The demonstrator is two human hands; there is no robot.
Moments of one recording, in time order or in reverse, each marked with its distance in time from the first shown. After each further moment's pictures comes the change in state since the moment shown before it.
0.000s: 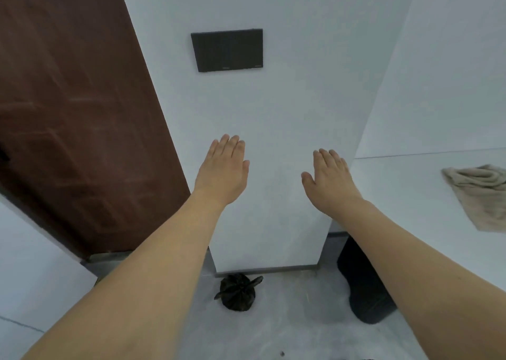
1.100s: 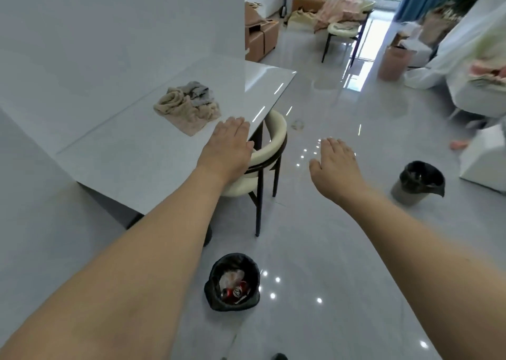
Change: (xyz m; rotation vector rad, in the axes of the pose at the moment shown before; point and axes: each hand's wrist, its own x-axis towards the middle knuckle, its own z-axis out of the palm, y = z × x) left_hand -0.134 0.559 -0.048 -0.474 -0.118 1.036; right_hand -0.470 0.339 -0.091 -0.089 0.207 1.112
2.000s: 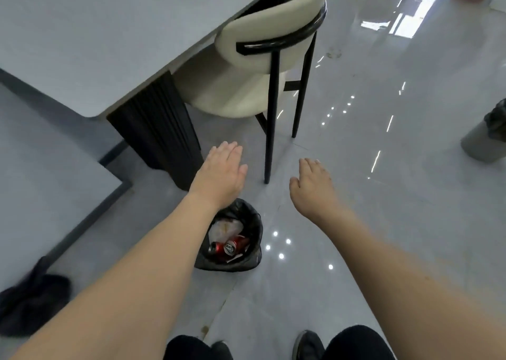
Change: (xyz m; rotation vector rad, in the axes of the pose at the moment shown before) left_hand -0.108 -0.040 0.468 -0.030 -0.191 -0.133; right_hand 0.000 0.111 0.458 0.106 -0.298 -0.060
